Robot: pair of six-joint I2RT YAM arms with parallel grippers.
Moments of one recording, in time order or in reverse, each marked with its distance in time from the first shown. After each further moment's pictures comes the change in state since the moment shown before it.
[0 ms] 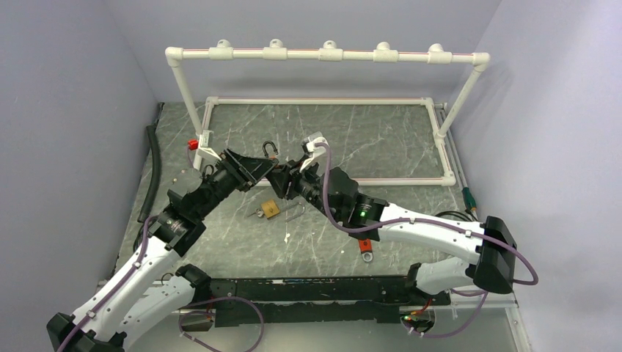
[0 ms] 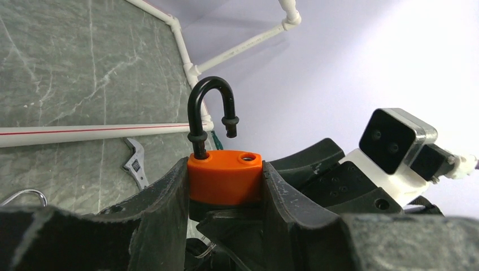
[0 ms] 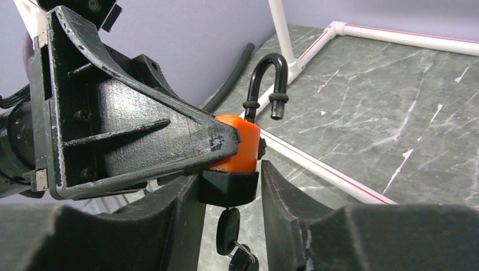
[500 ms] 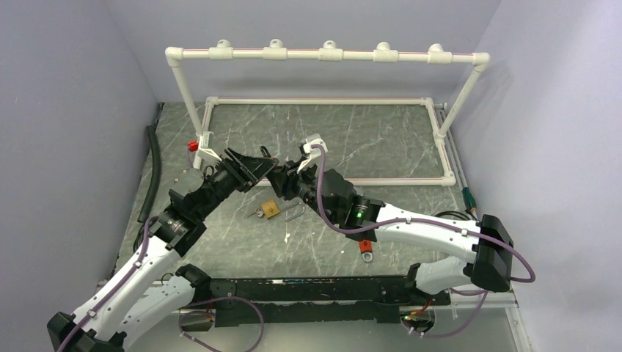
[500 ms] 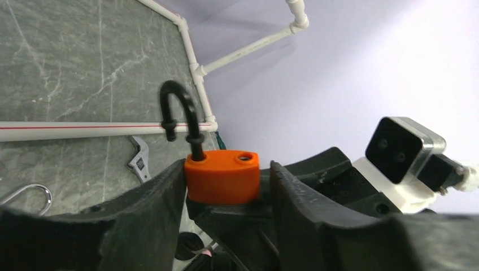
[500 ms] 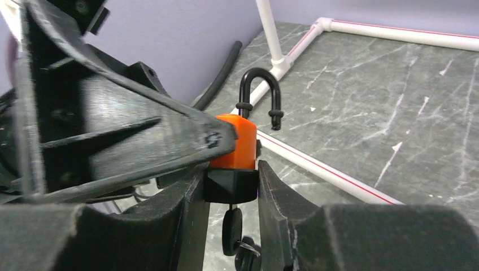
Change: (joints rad) left arm 0.000 0.002 -0.010 -0.015 -0.031 -0.006; right arm 0.021 0.032 0.017 -0.008 0.072 -0.001
